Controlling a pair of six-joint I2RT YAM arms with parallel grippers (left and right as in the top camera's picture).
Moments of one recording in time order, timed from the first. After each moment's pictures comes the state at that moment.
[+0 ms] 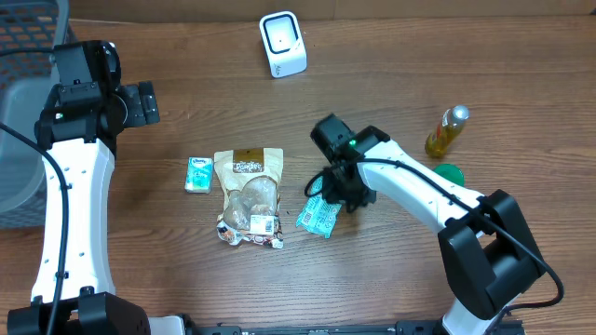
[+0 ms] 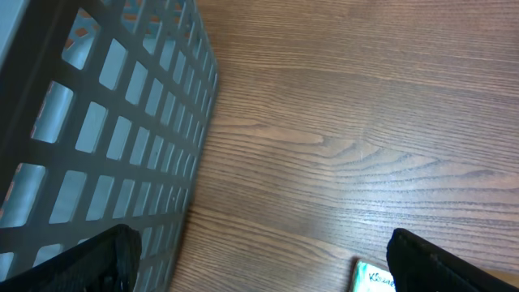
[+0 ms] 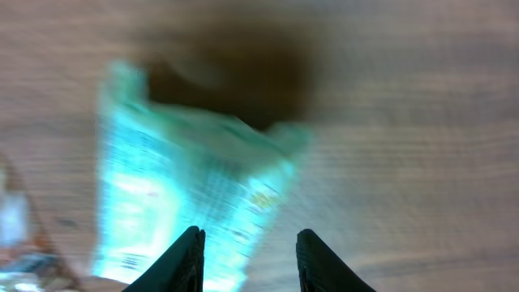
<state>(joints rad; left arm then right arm) 0.16 1.55 1.45 -0.79 -0.18 0.01 0.60 1.85 1.26 -0.97 -0.02 0.68</state>
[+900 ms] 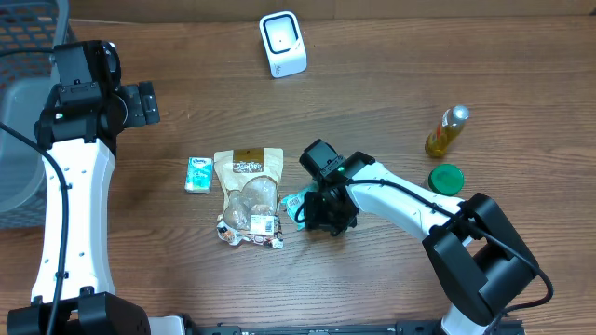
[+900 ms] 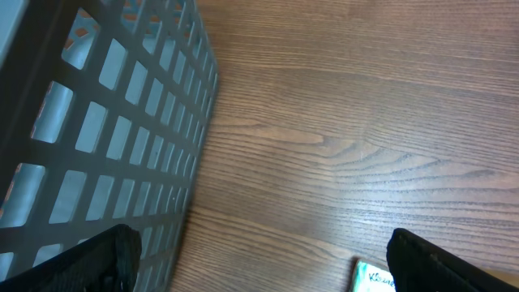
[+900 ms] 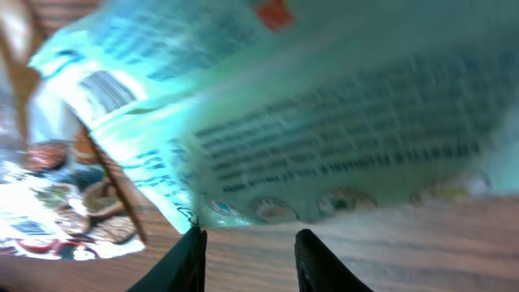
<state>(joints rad) 0.16 1.55 1.45 -0.79 -0.18 0.01 0.69 1.85 1.13 -0.77 -0.30 0.70</state>
